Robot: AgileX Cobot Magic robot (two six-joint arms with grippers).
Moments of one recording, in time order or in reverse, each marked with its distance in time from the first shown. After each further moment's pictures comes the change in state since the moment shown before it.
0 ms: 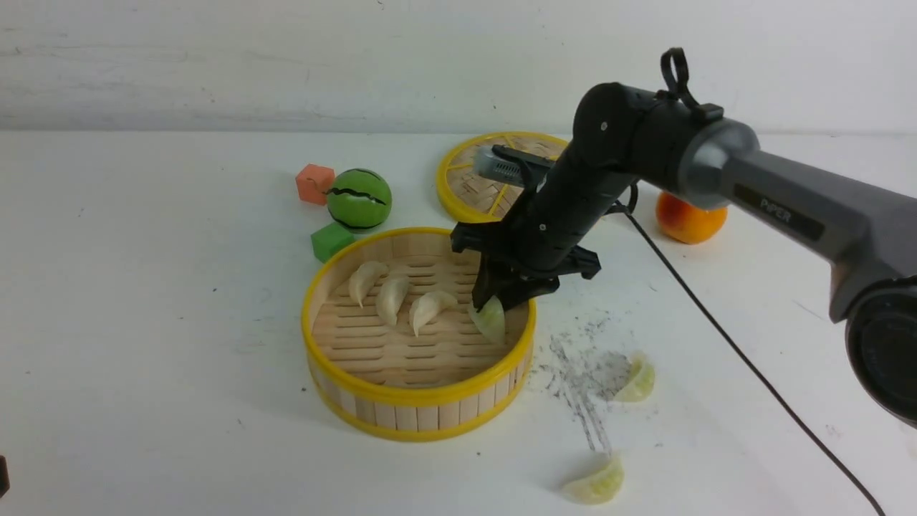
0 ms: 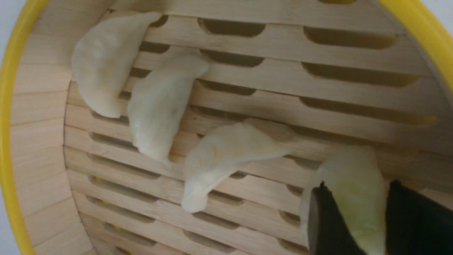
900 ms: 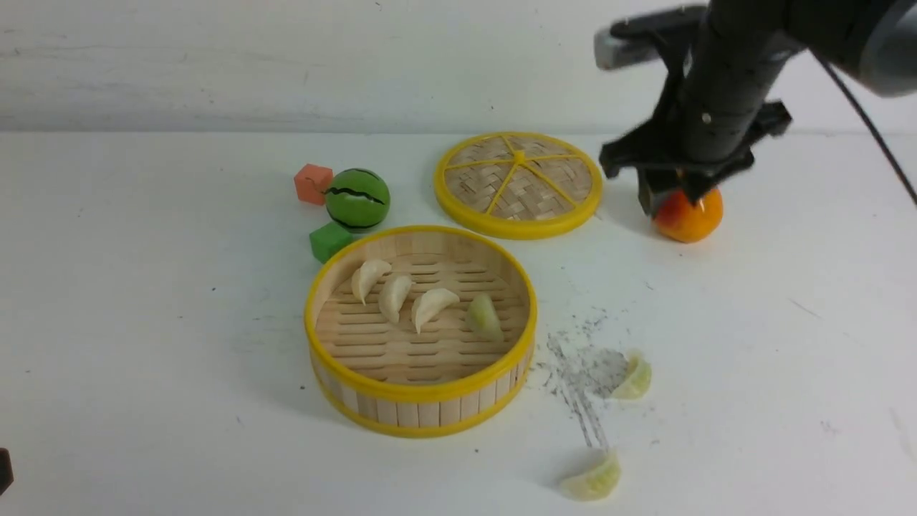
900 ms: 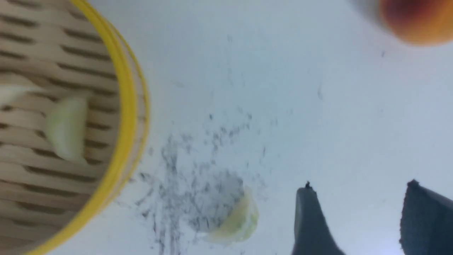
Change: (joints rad) right arm -0.070 -0.312 0.114 -0.492 0.200 -0.033; left arm 0.000 0.000 0.000 0.000 -0.026 0.000
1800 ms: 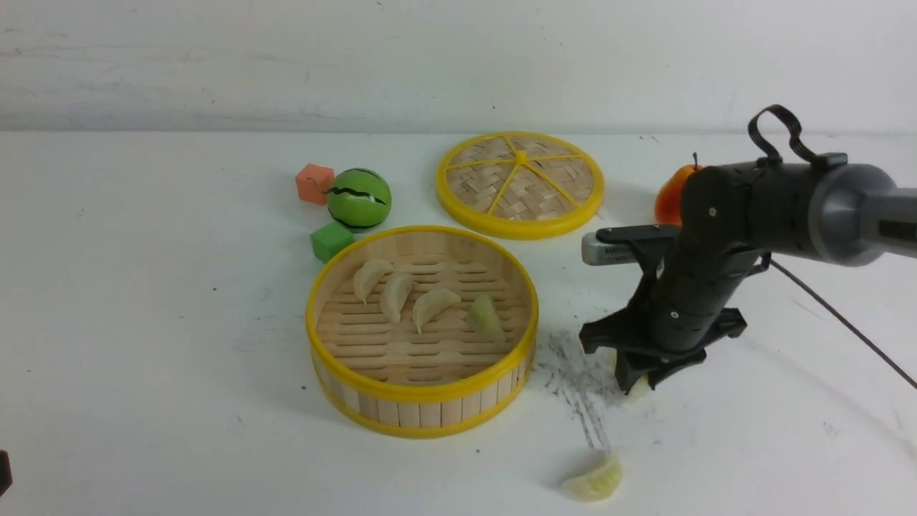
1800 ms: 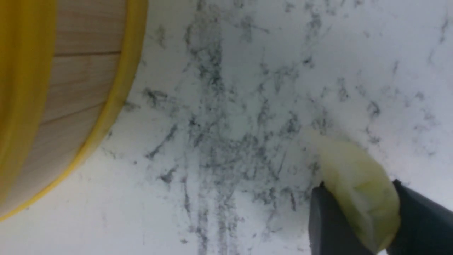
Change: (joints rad) right arm -0.013 0.002 0.510 0.214 -0.409 -0.055; left arm 0.000 0.000 0.000 0.000 0.007 0.000
